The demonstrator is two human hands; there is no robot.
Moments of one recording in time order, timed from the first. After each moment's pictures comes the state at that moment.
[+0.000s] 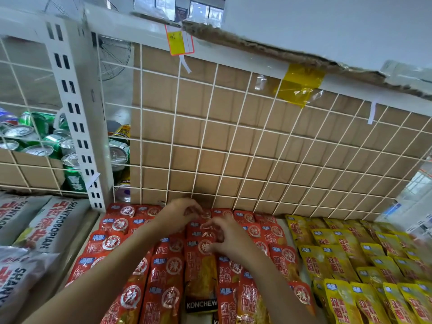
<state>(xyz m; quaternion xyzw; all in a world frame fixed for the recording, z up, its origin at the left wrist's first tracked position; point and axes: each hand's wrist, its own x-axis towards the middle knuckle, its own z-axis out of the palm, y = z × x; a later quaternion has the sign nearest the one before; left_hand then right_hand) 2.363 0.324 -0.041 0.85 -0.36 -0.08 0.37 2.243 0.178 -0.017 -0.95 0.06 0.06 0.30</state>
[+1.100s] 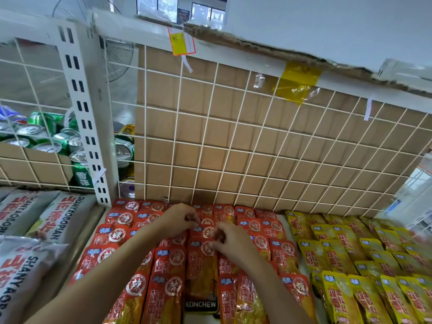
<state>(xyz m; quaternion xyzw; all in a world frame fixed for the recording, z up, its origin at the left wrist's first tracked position) 2.346 0.332 -0.043 0.87 -0.36 -0.15 0.30 2.222 0.189 -0.020 -0.96 0.07 0.03 0.28</state>
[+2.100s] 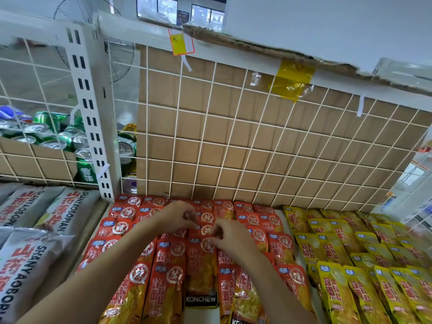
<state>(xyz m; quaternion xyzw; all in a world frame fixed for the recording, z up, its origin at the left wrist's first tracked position) 2.339 0.341 -0.039 0.87 -0.38 -0.16 0.27 2.214 0.194 -0.020 -0.97 0.06 0.00 0.24</state>
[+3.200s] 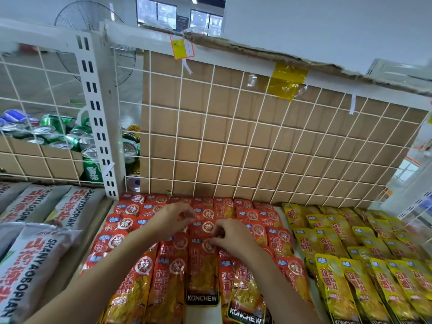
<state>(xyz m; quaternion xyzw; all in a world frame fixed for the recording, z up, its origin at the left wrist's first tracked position) 2.309 0.363 -0.036 0.87 -0.37 -0.06 0.32 2.207 0.194 -0.023 -0.97 0.06 0.03 0.24</state>
